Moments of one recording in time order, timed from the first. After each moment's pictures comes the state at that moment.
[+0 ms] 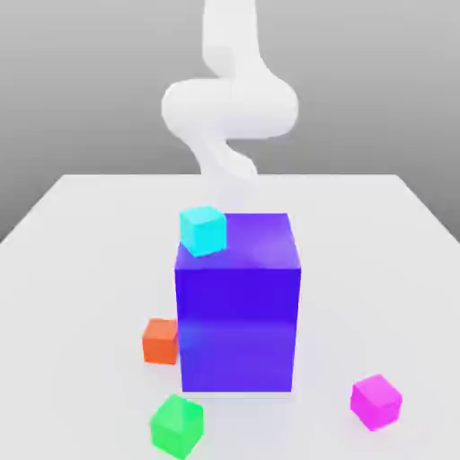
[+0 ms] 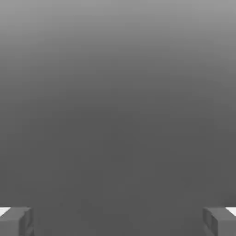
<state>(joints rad) 0.08 -0.73 -0.06 -2.31 0.05 2.30 0.69</state>
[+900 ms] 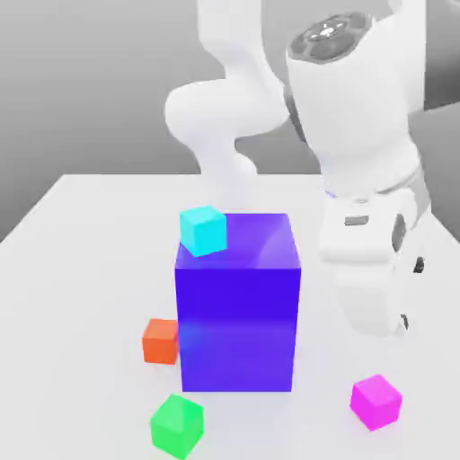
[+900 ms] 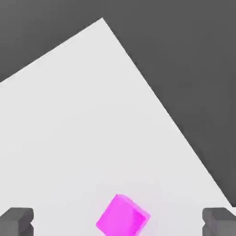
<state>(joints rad) 0.56 0.05 -0.24 -2.37 0.59 2.34 -0.47</state>
